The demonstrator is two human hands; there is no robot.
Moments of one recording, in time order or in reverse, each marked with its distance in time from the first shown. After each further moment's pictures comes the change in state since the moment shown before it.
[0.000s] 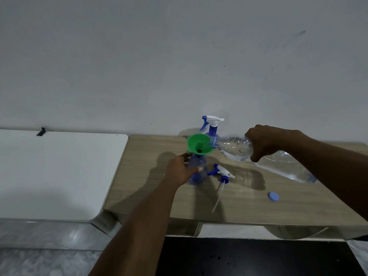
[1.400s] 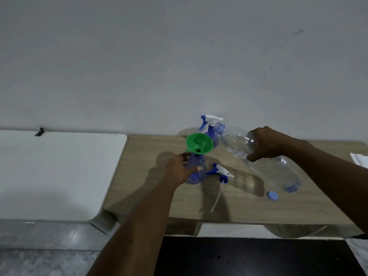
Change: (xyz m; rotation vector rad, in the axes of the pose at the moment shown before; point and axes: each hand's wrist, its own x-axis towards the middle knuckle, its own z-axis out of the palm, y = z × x) left_hand 0.003 -0.005 0.003 -0.018 0.007 0.003; right_hand -0.016 0.004 0.016 0.363 0.140 0.086
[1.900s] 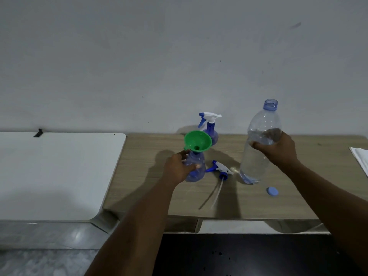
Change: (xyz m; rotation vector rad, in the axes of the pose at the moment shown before) left_hand 0.001 -0.003 0.001 -0.025 0.021 0.011; right_hand -0.018 0.036 0.064 0.748 0.616 0.250
